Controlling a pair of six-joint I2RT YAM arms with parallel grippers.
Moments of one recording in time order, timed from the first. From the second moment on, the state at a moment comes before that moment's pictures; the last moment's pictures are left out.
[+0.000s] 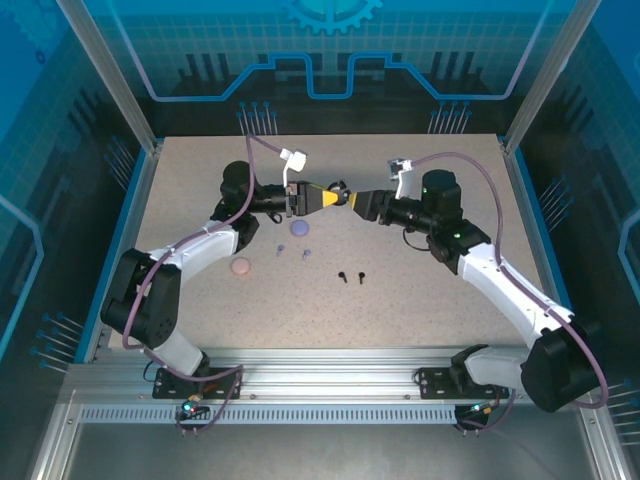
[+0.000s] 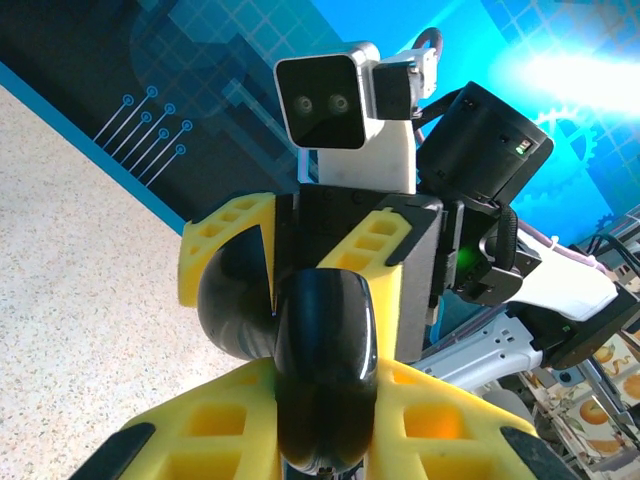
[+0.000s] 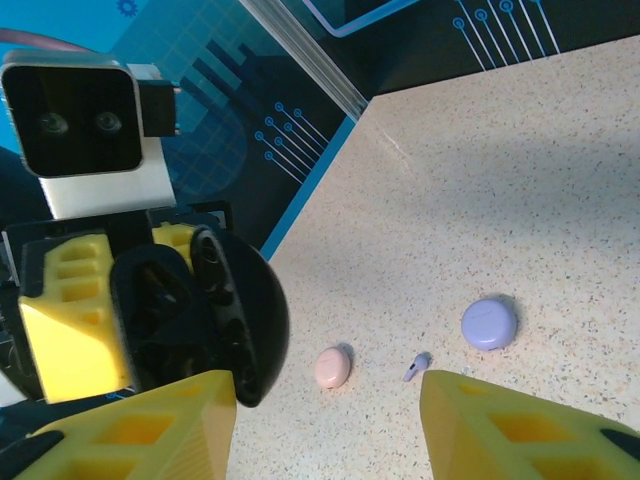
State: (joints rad) left arm -0.35 1.61 1.00 0.77 1.14 -0.96; right arm 0.39 1.24 0.95 0.00 -0.55 0.59
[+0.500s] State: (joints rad) left arm -0.36 1.61 0.99 0.79 1.14 -0.98; right arm 0.41 1.29 0.99 0.01 -0.55 0.61
